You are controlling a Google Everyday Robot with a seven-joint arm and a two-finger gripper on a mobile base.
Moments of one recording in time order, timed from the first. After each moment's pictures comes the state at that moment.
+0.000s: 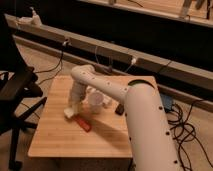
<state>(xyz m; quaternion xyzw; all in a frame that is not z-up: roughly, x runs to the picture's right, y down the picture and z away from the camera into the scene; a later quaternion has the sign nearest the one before) -0.184 0.120 0.874 -0.37 -0.30 -0.25 0.84</state>
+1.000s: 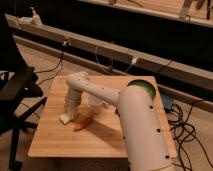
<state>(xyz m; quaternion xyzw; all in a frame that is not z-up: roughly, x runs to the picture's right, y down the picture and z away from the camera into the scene) -0.211 0.160 0.898 -0.38 -0.32 -0.27 0.83</state>
